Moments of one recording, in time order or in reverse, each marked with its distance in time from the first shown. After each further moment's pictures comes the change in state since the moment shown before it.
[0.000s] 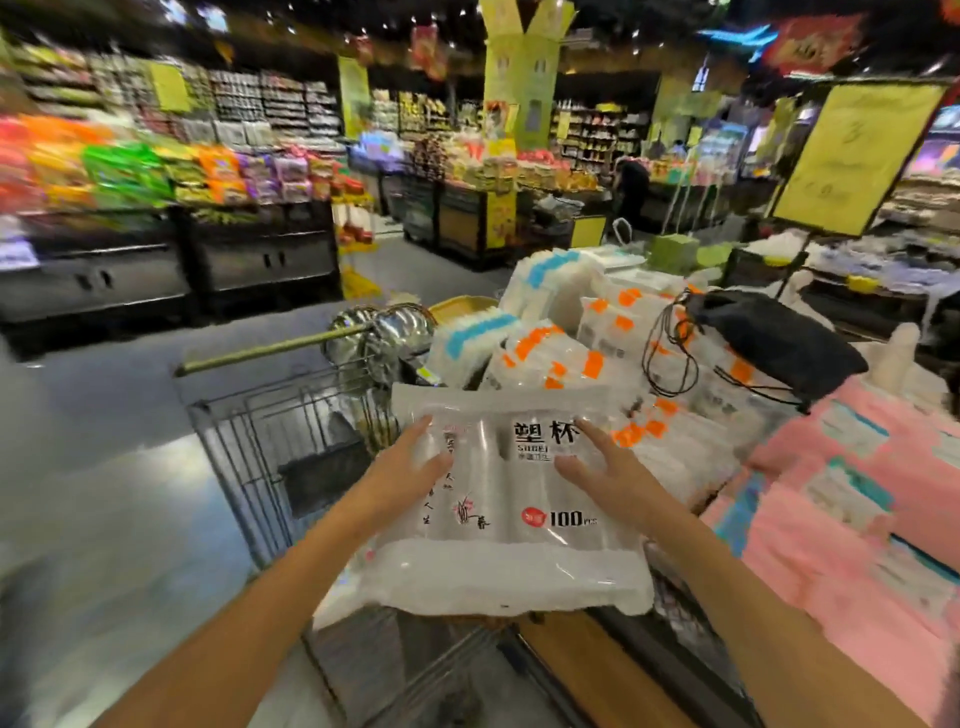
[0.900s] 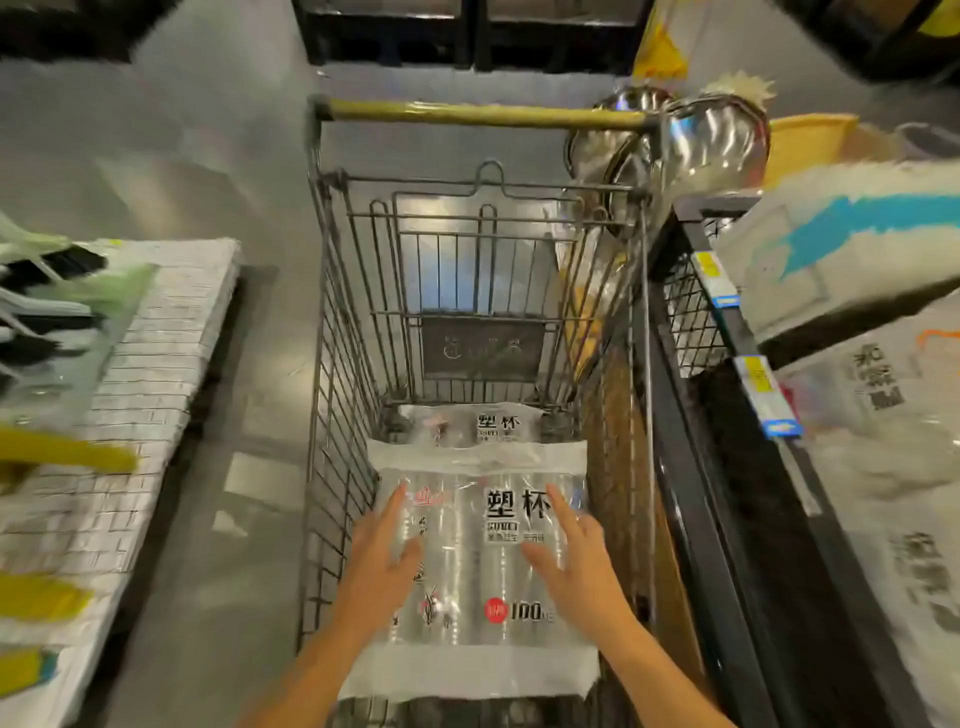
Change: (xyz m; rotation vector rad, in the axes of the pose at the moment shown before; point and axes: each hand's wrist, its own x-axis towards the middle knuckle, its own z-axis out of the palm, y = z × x) left_hand 0.100 -0.347 0.121 -0.189 0.443 -0.708; right_hand 0.280 0.154 0.378 0.015 -0.684 -0.101
